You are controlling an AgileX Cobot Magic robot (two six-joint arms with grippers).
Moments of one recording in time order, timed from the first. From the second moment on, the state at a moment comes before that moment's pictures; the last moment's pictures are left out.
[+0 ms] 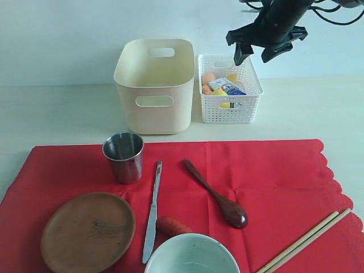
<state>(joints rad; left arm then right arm) -0.05 0.01 0.00 0.00 0.37 0.03 0.18 2.32 -2.24 0.14 1.10 -0.09</state>
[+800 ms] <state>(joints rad) -0.05 0.01 0.00 0.00 0.37 0.03 0.23 1.88 -1.53 0.18 0.83 -0.18</state>
